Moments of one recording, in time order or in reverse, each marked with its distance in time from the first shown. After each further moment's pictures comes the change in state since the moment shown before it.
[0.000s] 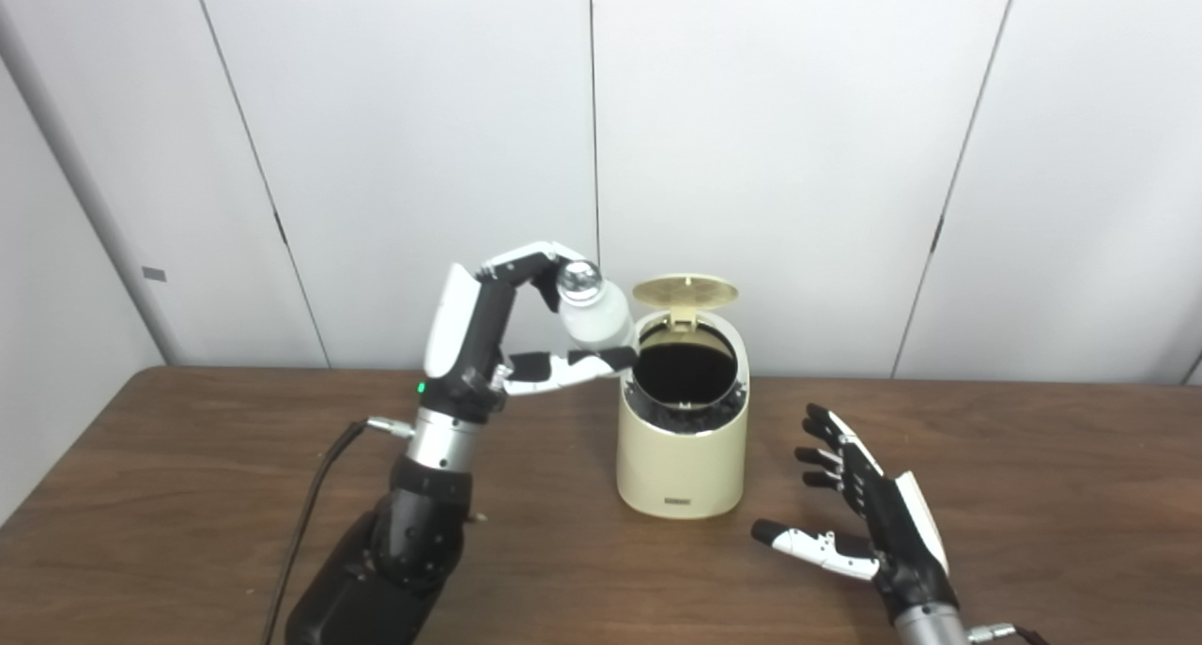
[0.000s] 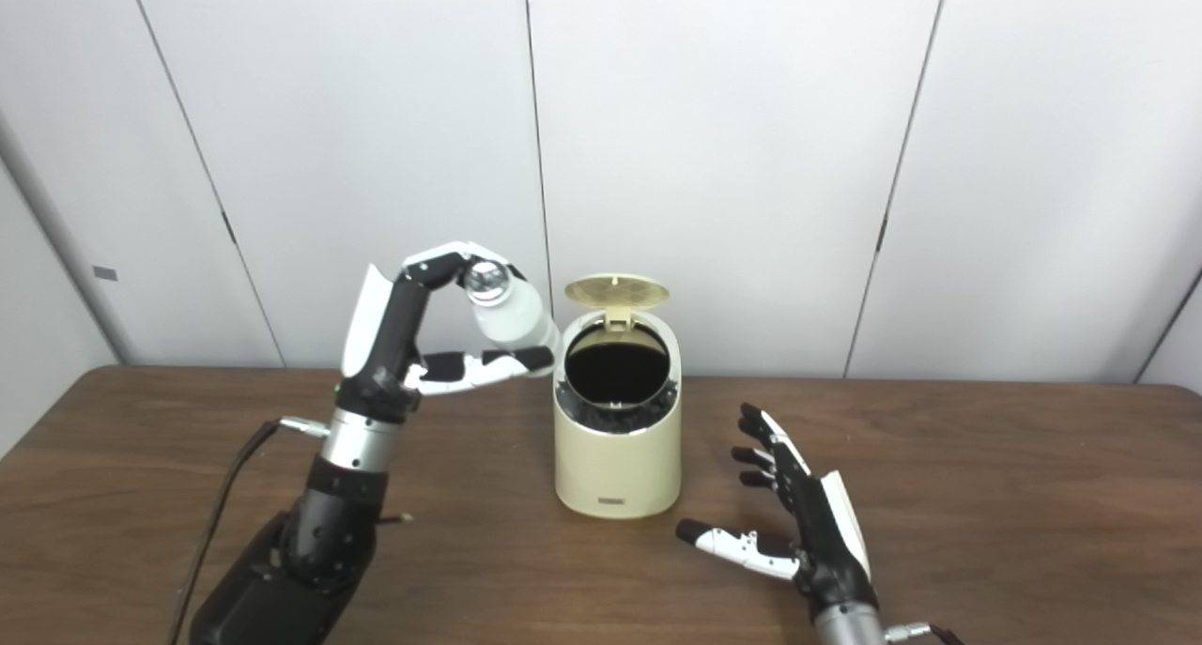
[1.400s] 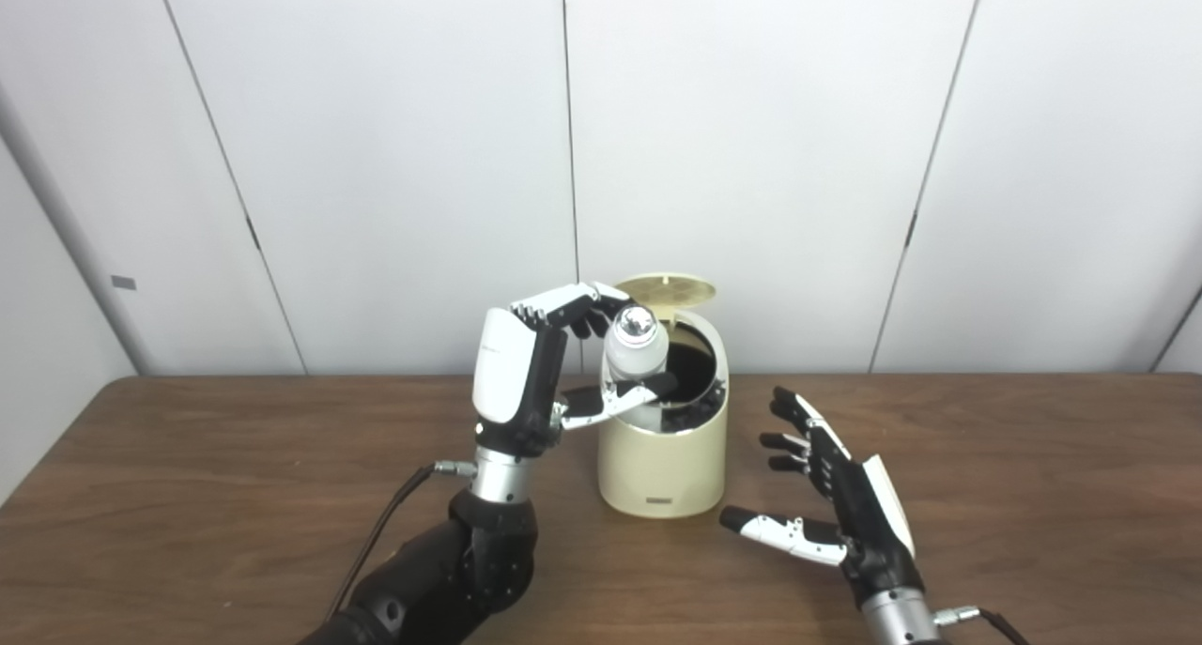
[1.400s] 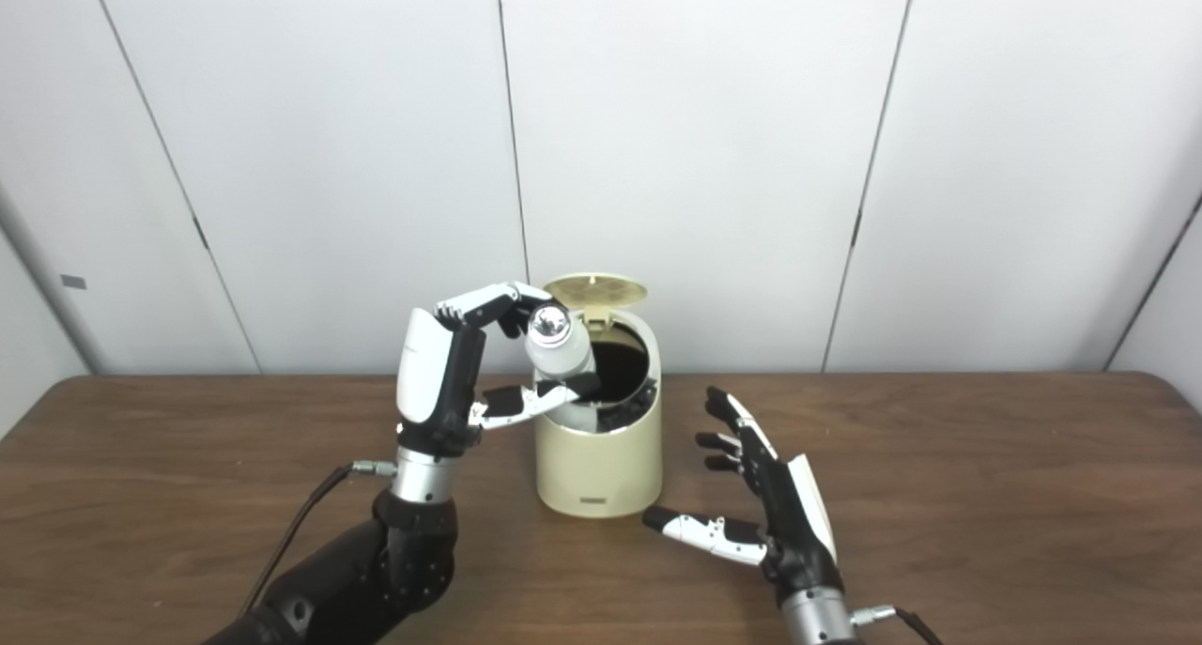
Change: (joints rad) left arm -0.181 -0.007 -0.480 0.394 0.105 -0.003 0.700; right arm -0.001 0.028 0.004 -0.043 -0.015 -0.008 -0.007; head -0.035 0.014
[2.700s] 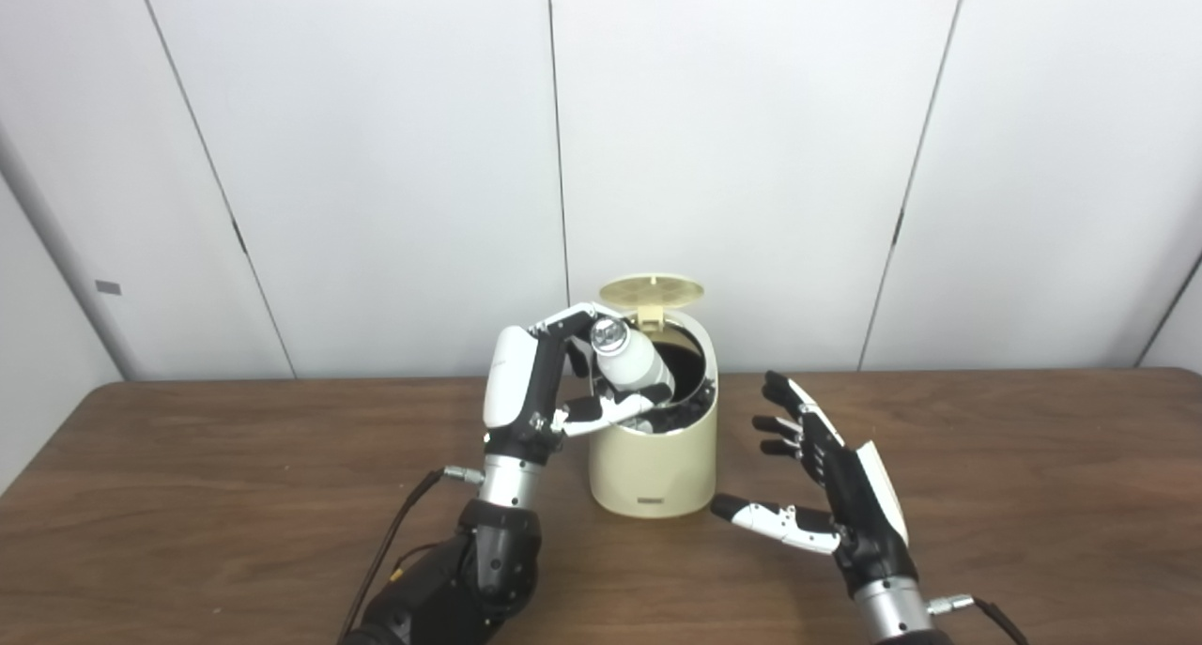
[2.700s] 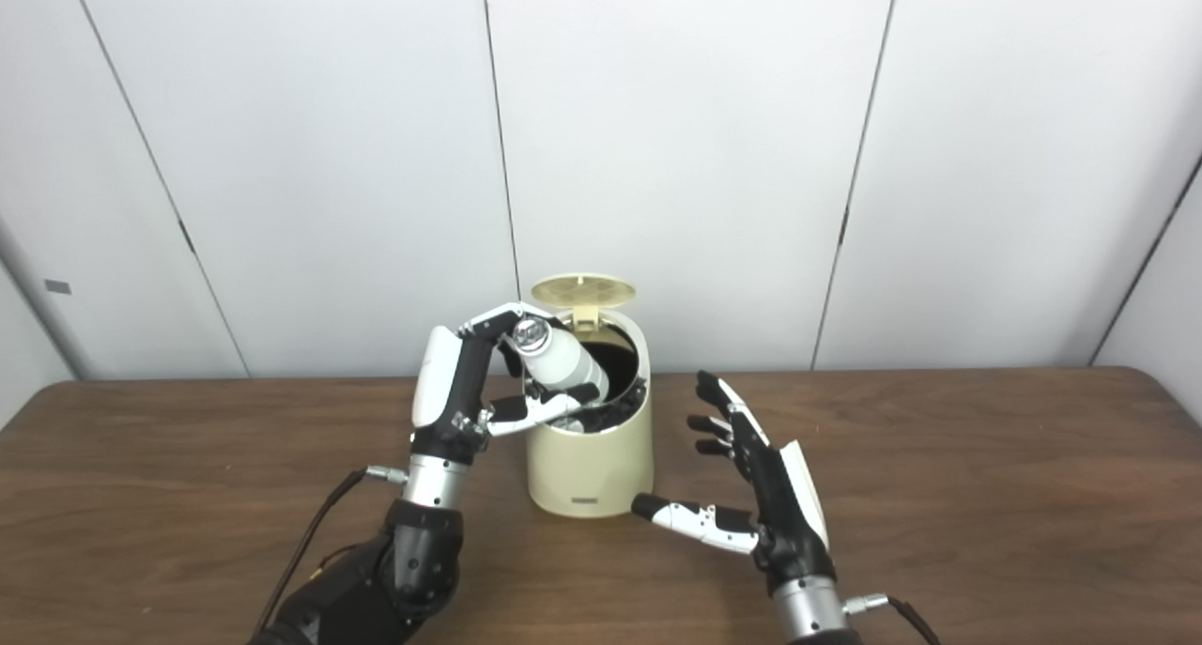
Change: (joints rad) left arm 0.038 -0.074 0.107 0.066 -0.205 -0.027 -0.310; right arm 0.003 0.006 0.000 -0.050 -0.001 0.024 0.001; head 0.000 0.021
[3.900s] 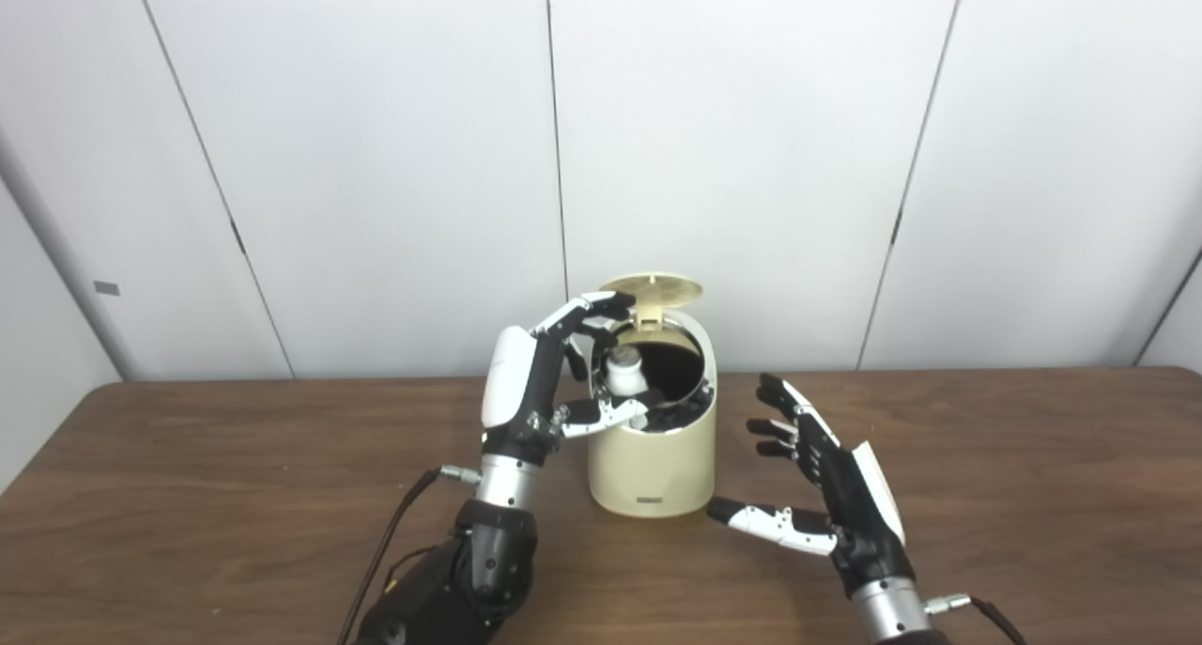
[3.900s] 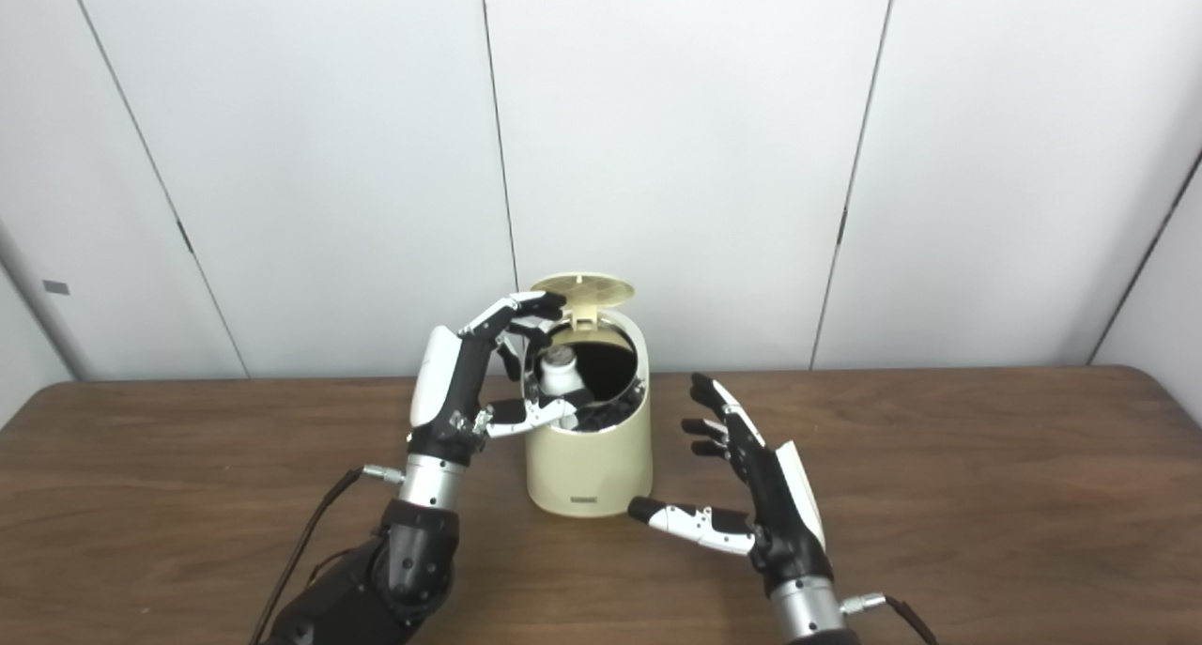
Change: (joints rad) left arm 0.036 -0.012 0.099 -0.041 0.048 0.002 -0.083; right arm 0.000 -0.003 0.007 0.000 0.003 0.000 0.007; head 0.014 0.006
